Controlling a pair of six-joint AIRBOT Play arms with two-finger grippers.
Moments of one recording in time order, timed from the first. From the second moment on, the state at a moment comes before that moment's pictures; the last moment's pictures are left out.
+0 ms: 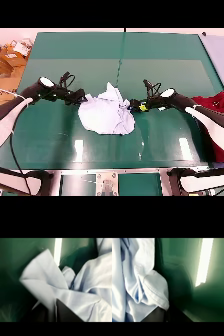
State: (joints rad) left arm -0.10 -1.64 1.12 0.70 -0.91 -1.27; right arm 0.16 -1.56 0.93 -0.64 0.80 1.15
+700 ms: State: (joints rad) left arm 0.01 -1.27 1.32 0.79 -0.93 -1.33; right arm -0.22 -1.47 1.17 -0.60 1.11 1.12
